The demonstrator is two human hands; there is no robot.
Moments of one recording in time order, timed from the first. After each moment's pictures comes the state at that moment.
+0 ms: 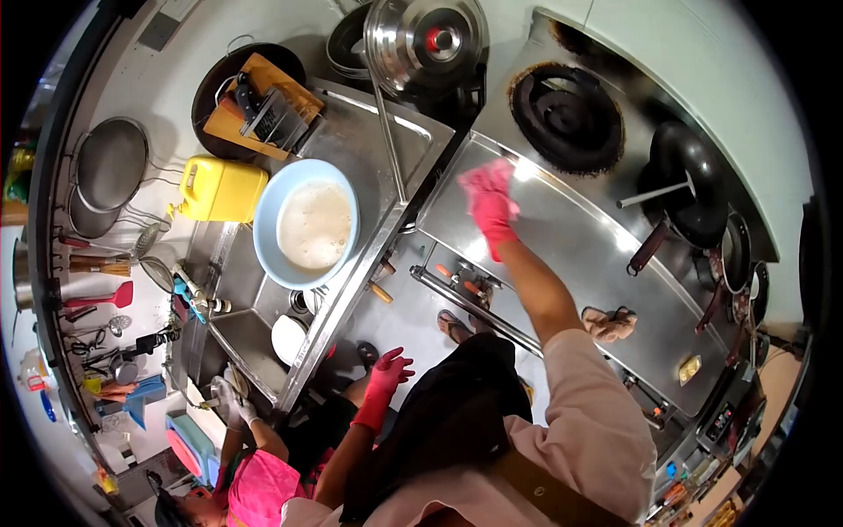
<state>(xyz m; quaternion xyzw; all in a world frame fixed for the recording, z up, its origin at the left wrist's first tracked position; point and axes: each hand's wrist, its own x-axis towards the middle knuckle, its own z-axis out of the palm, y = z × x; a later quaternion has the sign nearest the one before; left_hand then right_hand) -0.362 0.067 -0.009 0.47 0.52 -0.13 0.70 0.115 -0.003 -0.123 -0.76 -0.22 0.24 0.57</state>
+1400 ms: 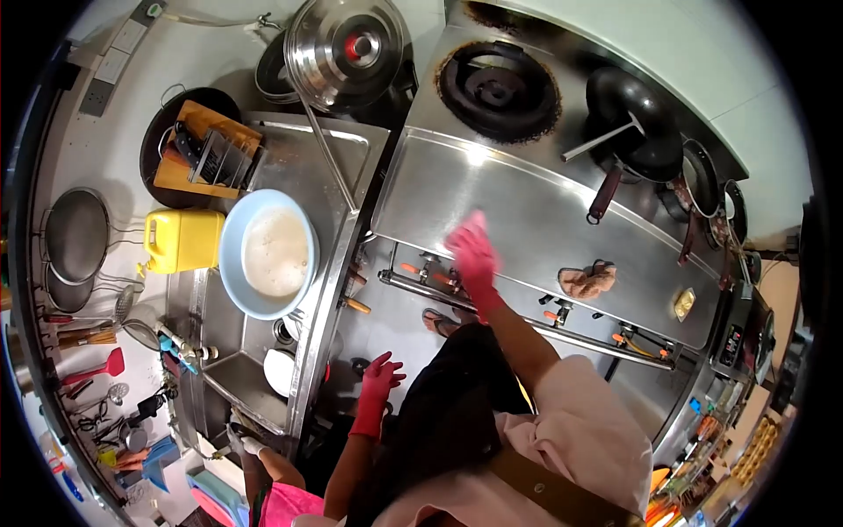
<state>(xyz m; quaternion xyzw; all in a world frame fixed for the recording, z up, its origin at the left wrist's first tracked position) -0.365 0.073 -0.016 0.49 0.50 -0.16 0.70 -0.044 -0.105 -0.098 -0.67 -0.02 0.02 0.74</state>
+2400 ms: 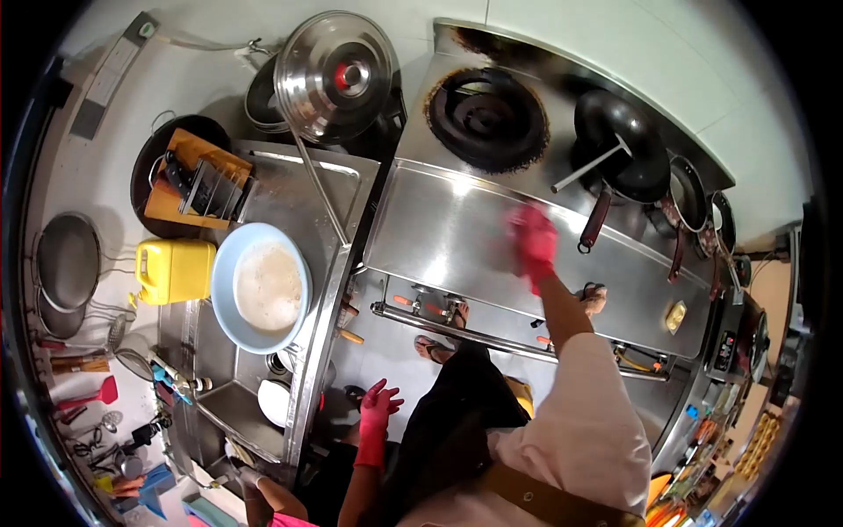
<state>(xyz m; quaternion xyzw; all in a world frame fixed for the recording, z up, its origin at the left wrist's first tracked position) -0.362 0.066 -0.021 0.47 0.51 -0.11 0.71 0.098 -0.216 -0.006 -0.87 0.04 -0.02 0.49</state>
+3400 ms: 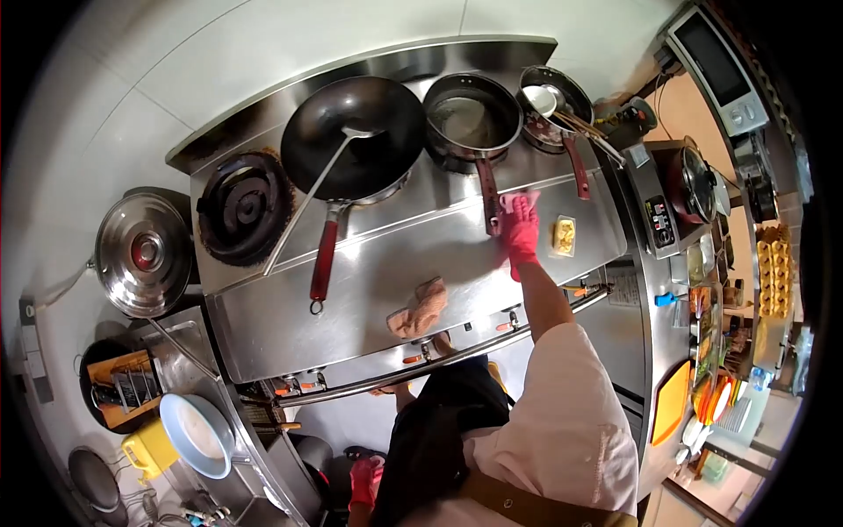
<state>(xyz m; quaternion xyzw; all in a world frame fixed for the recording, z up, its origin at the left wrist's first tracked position) -0.373 -0.061 -0.089 0.46 0.54 -0.40 0.58 0.057 -0.734 -0.143 -0.97 0.17 -0.10 -0.12</state>
